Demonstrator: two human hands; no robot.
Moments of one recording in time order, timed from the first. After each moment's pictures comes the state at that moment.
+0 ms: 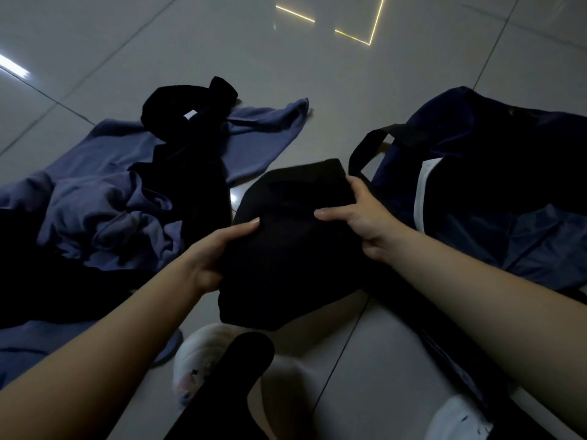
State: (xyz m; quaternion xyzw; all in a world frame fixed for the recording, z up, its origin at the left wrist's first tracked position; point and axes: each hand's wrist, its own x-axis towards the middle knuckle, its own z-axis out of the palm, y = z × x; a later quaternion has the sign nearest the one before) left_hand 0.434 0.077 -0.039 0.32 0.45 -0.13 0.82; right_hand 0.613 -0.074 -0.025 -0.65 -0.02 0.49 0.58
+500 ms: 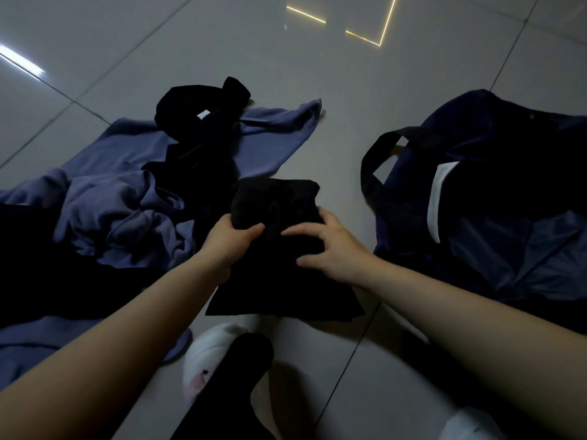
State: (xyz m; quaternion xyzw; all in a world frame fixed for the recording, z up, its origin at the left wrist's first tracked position) left_hand 0.448 0.079 -0.044 0.59 0.57 -0.01 0.57; right_hand 0.571 -0.066 -0.044 -0.74 -0.38 0.46 0.31
